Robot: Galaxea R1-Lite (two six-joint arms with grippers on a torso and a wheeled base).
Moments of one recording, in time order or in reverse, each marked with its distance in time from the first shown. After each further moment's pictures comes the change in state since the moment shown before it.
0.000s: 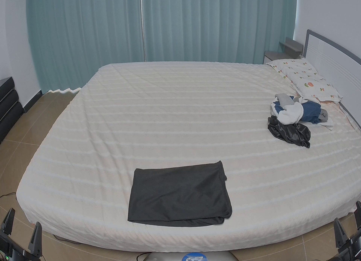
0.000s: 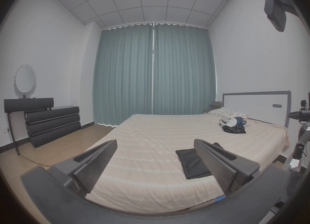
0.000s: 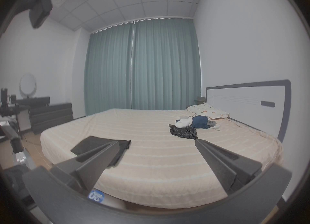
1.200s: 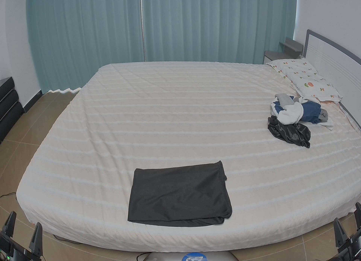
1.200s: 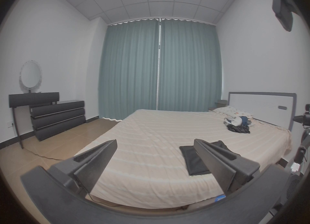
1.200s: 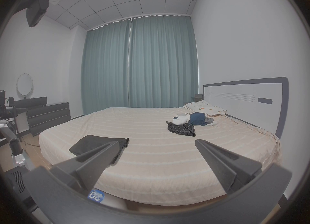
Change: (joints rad) left arm 0.000 0.003 0.000 0.047 0.049 -0.030; right arm 0.002 0.002 0.000 0.023 -0.027 0.016
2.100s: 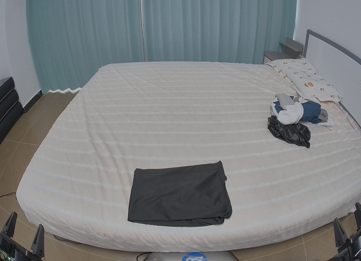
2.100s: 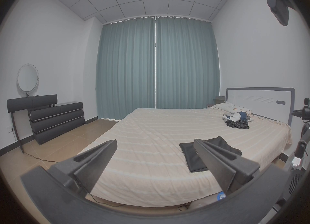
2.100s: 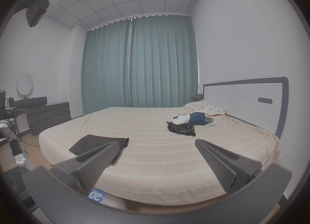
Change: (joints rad) left arm 0.001 0.002 0.000 0.014 -0.012 0.033; right arm 0.000 0.002 0.000 0.001 0.000 0.000
